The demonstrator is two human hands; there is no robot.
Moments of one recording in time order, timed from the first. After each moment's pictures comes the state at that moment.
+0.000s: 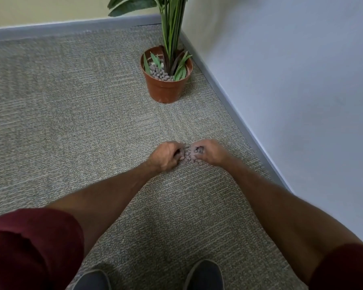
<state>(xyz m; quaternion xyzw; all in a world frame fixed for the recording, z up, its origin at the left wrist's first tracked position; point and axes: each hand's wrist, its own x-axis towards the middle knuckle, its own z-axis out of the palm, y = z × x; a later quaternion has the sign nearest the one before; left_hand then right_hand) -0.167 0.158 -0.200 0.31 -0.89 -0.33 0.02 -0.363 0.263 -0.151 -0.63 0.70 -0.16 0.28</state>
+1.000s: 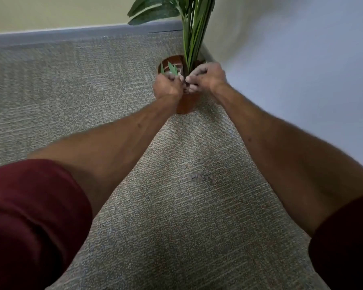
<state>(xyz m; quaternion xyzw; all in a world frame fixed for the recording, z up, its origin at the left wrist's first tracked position) -0.238 -0.002 -0.056 0.58 -0.52 -0.51 0.36 -0.361 0.034 -0.031 -0.37 0.77 -0.42 0.30</state>
